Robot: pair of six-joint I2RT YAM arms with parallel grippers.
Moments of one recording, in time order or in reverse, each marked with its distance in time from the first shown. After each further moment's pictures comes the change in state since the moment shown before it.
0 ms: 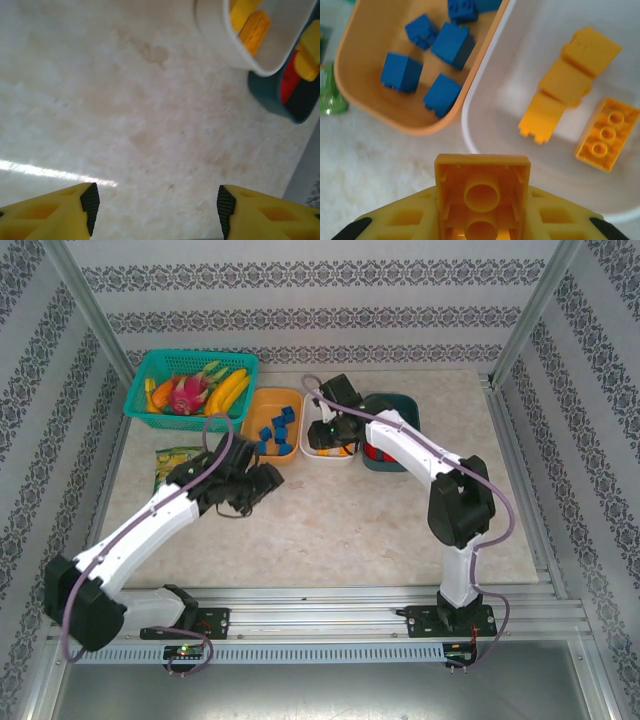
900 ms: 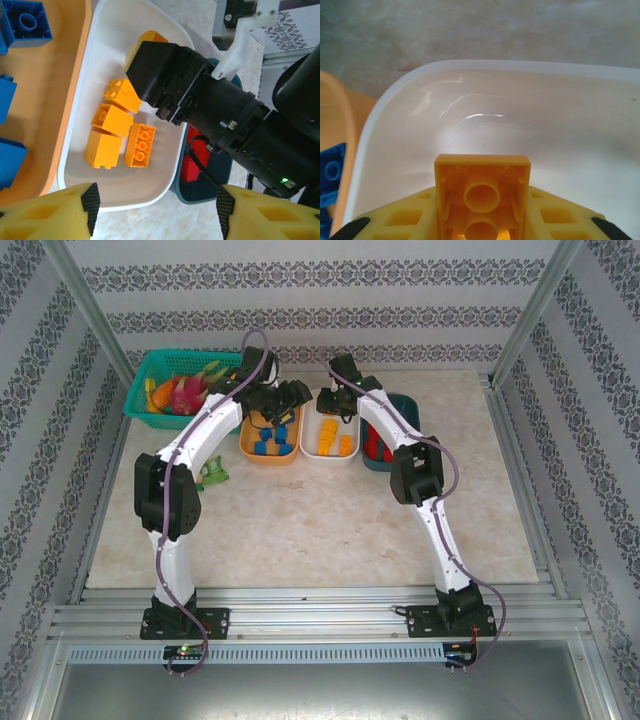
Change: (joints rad) left arm 0.179 0.735 0.781 0.112 0.235 0.291; right arm -0.165 0.653 0.745 -0.022 0.030 0.110
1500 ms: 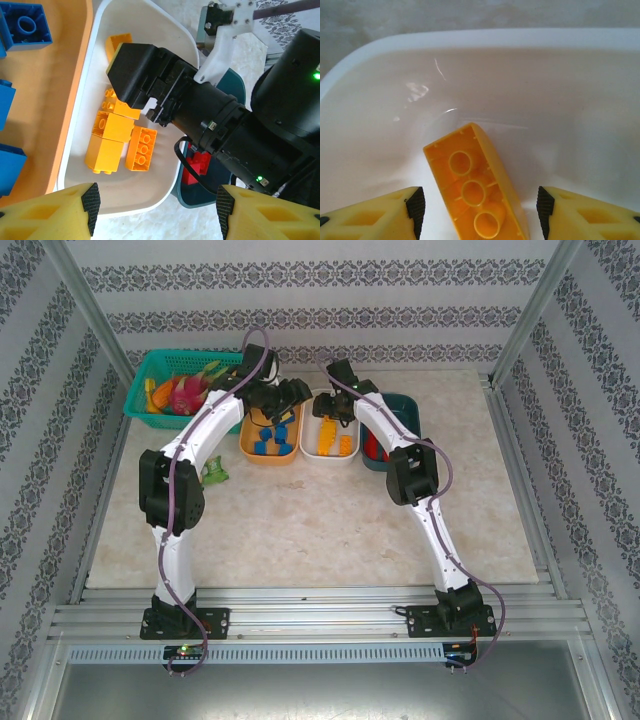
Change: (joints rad) left arm 0.009 0.043 0.060 -0.039 0.011 0.006; right arm 0.005 0.040 0.043 -0.039 0.034 0.018
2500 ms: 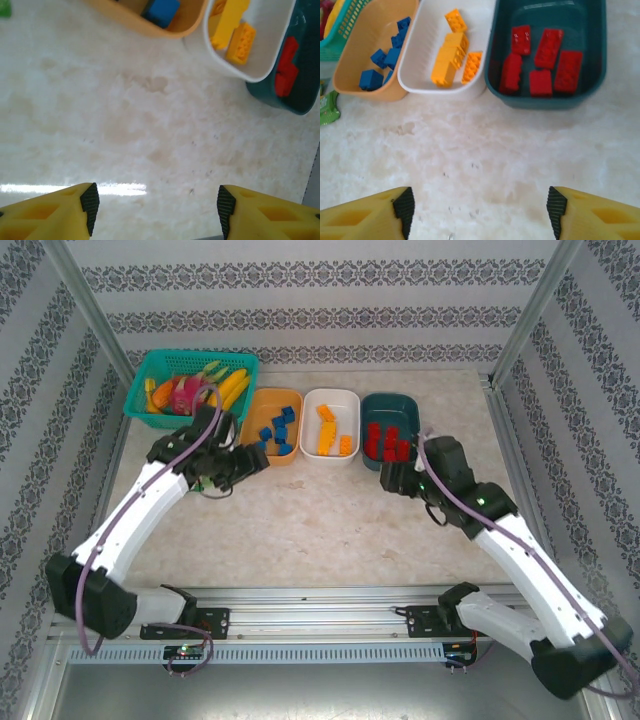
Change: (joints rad) left arm -0.043 -0.790 -0.727 -0.246 -0.188 0.021; right arm 0.072 -1.760 -1.591 0.037 0.127 0.024
